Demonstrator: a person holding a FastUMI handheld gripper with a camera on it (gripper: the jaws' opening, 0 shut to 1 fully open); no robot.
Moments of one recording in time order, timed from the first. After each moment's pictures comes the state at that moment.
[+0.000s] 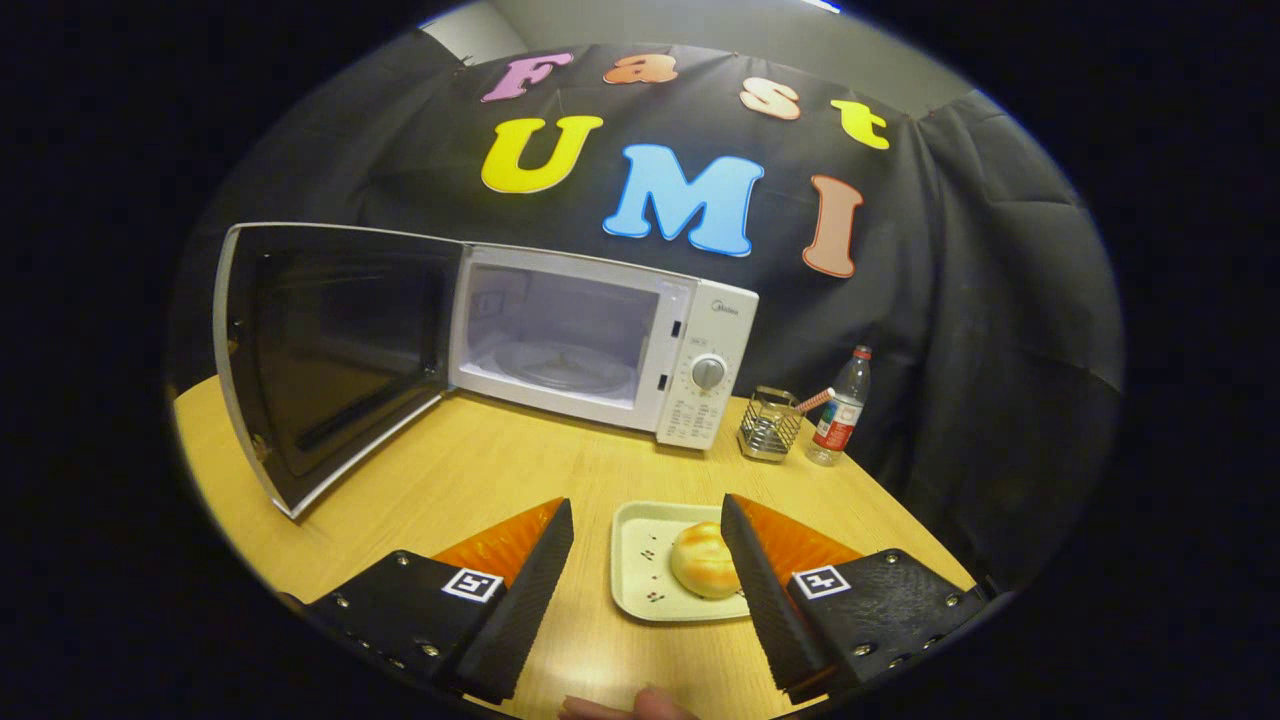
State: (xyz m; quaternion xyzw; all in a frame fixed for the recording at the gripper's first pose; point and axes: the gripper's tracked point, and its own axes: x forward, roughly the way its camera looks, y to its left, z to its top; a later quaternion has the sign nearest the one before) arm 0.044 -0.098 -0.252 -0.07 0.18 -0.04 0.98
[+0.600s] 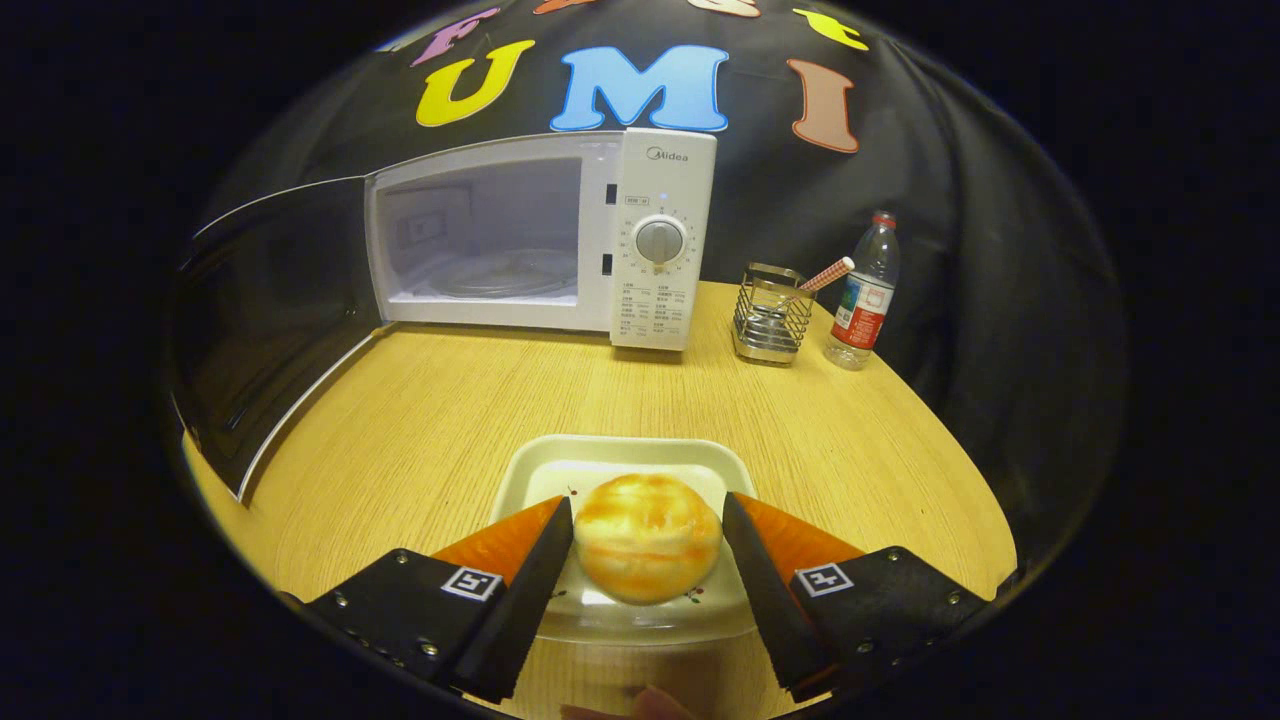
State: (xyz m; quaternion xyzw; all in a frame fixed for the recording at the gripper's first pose) arm 0.086 -0.153 -0.325 0.00 0.32 -0.02 0.95
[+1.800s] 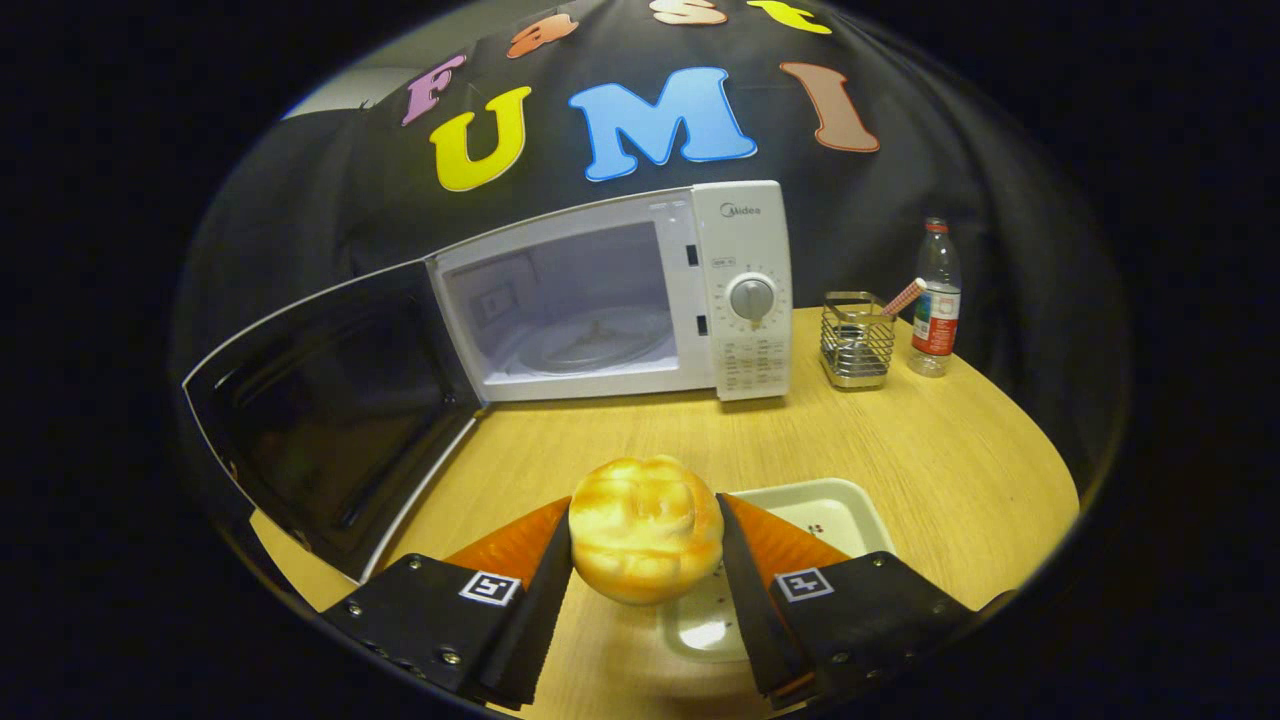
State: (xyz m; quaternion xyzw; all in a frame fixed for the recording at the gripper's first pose) arm 0.110 -0.054 -0.257 0.13 0.24 0.07 0.96
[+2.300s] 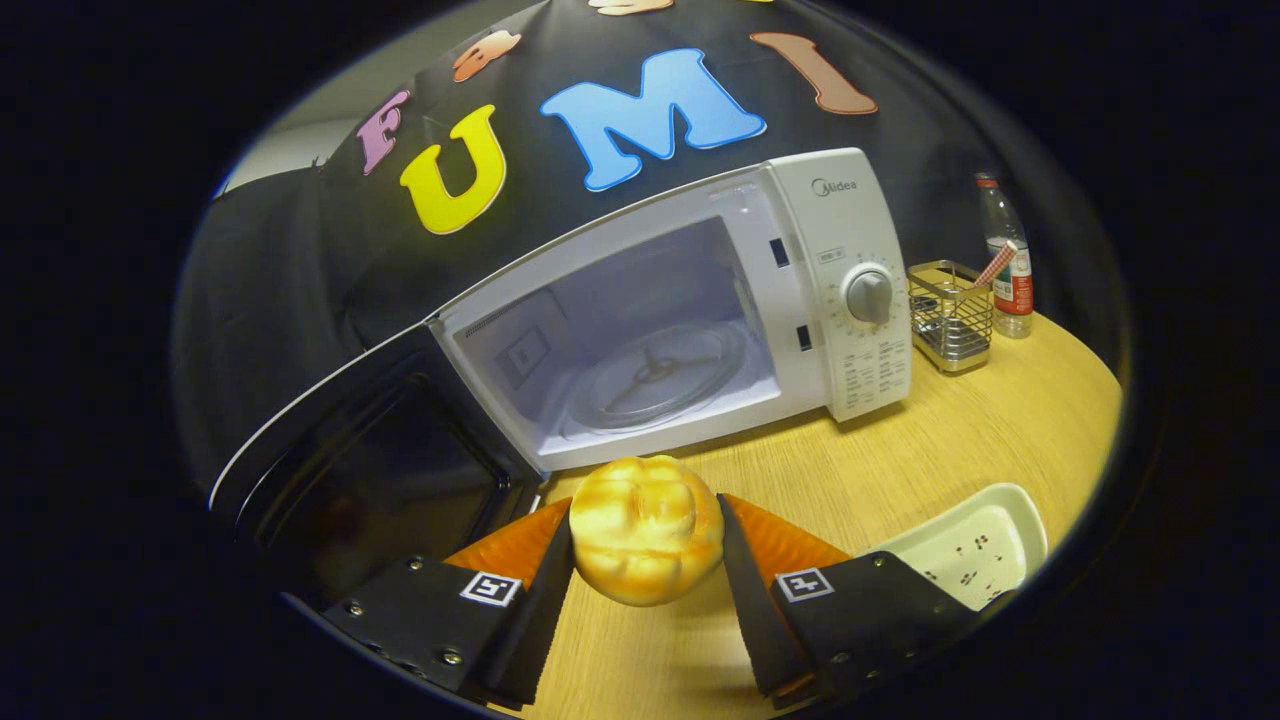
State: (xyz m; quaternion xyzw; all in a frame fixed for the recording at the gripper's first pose) arm 0.200 0.020 -0.241 0.23 0.23 0.07 0.94
